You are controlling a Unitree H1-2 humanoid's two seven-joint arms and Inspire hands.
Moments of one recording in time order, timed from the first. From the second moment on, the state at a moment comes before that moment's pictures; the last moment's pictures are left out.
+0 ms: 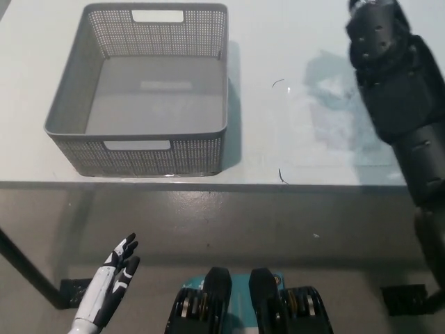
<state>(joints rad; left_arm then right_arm) 0.06 0.18 -0.05 0.01 0.24 -0.11 -0.05 -1.21 -0.14 0.15 0.77 -0.43 -0.02 -0.18</state>
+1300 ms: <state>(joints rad) -0.01 0.22 -0.17 -0.03 0.30 -0.07 -0.11 -1.24 0.17 0.24 1.34 -0.41 -0.10 -0.27</state>
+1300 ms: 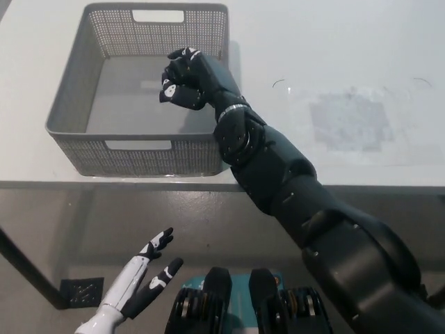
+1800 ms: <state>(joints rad) -0.04 0.24 -0.19 -0.04 0.33 -0.05 -0.14 -1.25 0.11 0.28 1.30 -0.41 -0.07 -0.02</state>
